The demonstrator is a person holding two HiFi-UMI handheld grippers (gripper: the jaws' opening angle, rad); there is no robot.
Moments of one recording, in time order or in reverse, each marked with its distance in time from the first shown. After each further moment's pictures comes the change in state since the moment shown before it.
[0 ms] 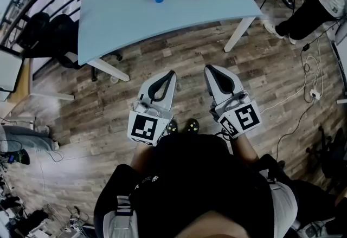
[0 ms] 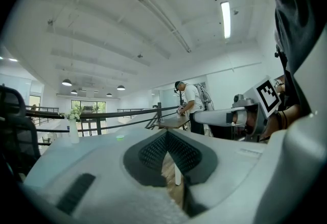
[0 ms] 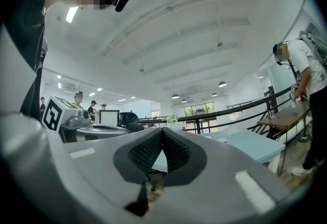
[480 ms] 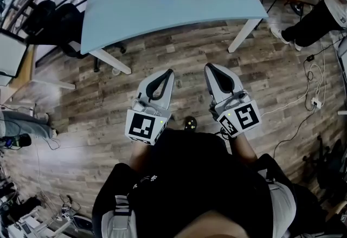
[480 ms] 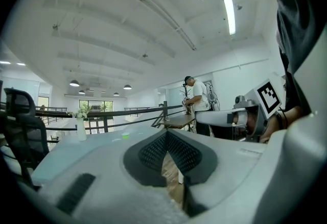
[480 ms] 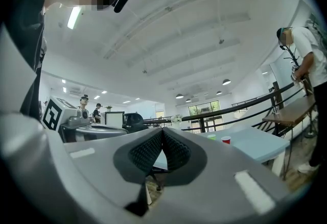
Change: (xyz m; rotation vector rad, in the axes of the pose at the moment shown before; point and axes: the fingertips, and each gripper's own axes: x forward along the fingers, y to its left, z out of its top) left arm -0.010 -0.013 -0.011 0.013 0.032 0.074; right arm -0.014 -0.004 -0.006 0.027 -0.003 0.058
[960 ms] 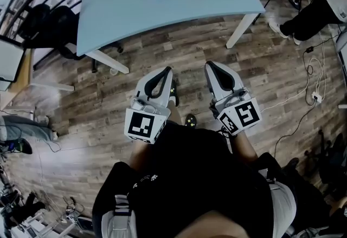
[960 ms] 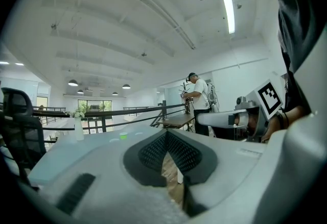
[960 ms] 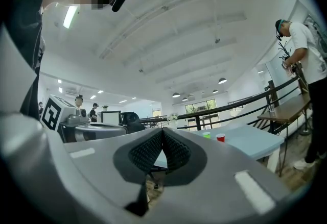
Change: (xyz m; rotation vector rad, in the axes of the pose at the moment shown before) left arm 0.014 -0.006 -0.003 0.006 -0.002 -0.009; right arm -0.009 -0.017 -0.009 0.015 0.008 -0.035
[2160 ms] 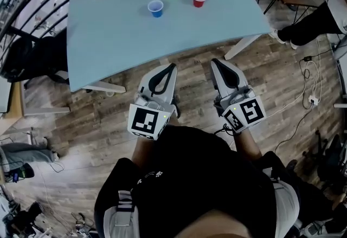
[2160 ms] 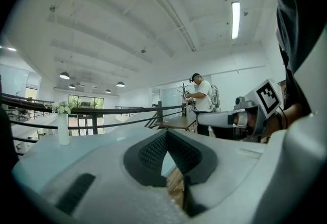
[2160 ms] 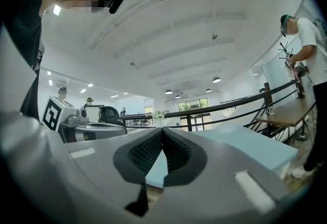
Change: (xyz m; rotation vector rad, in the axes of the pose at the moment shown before) left arm 0.157 0.150 -0.010 -0.056 -0.025 -0.101; right arm 0.177 -0.112 -0.008 -0.021 0.036 -0.093
